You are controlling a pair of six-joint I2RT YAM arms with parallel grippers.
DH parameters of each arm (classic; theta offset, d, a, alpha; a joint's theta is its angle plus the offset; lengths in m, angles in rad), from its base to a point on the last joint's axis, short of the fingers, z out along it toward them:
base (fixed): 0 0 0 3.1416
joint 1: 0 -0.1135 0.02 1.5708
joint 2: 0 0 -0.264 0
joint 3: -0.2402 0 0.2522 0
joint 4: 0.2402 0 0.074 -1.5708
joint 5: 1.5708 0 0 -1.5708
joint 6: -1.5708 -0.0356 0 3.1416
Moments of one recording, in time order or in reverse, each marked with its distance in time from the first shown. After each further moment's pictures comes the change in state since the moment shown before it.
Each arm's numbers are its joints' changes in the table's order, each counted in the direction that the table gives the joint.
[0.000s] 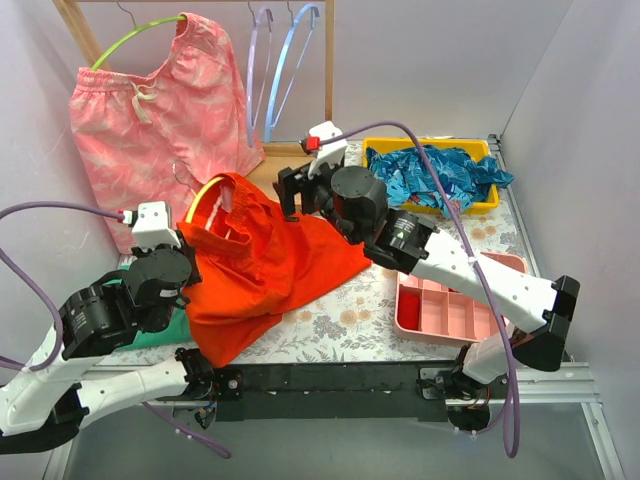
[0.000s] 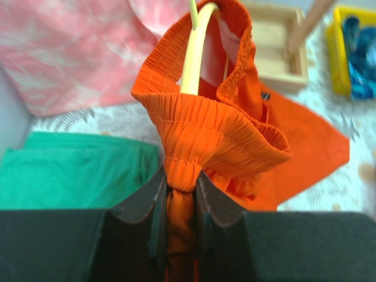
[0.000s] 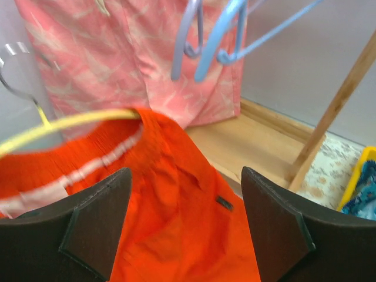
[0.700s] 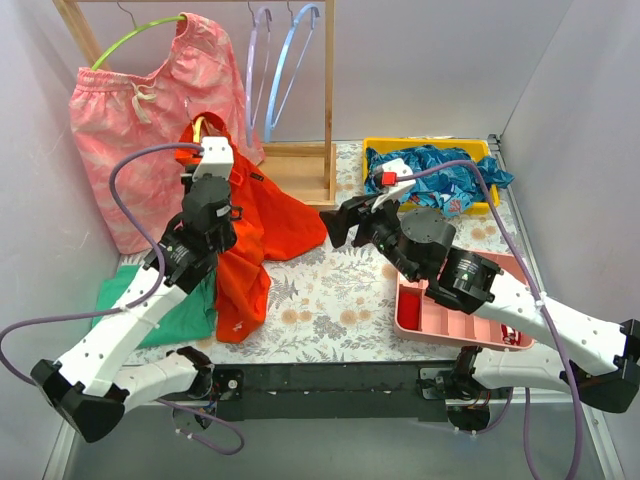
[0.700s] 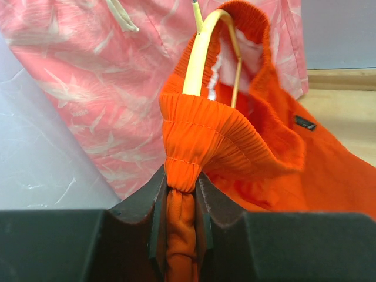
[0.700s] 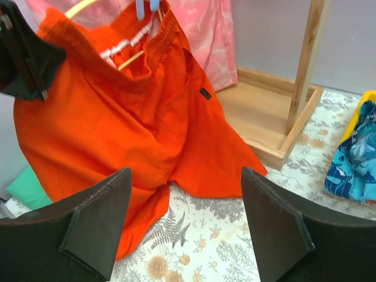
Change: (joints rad) left arm -0.369 0.331 0.129 -0.905 -0.076 -0.798; right arm 0.000 -0.428 0.455 -0.040 0.004 -0.142
